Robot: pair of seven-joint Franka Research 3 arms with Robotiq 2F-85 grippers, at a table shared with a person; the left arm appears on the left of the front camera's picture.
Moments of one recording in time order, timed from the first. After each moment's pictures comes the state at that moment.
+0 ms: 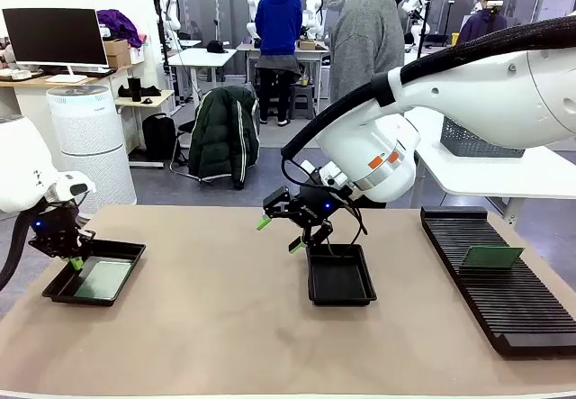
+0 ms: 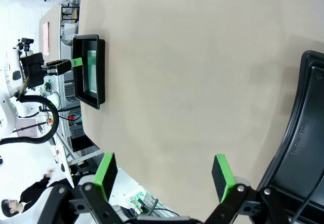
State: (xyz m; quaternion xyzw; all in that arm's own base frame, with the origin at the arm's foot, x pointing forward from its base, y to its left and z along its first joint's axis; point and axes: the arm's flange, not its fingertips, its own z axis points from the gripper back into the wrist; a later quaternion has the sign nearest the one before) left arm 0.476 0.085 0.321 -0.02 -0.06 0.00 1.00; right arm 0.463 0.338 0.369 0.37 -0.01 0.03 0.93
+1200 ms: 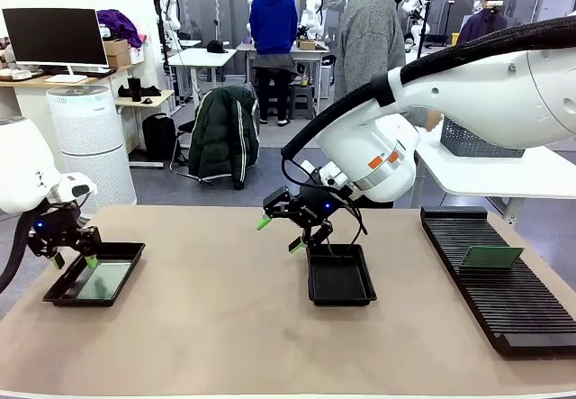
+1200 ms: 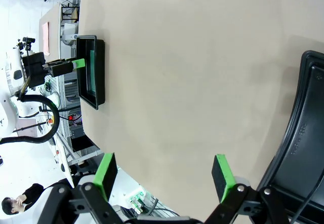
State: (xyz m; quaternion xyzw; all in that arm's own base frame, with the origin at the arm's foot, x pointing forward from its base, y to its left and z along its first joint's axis) left arm 0.477 0.083 0.318 -0.02 -0.06 -0.01 1.00; right arm 0.463 0.338 0.369 0.37 -0.01 0.03 0.93
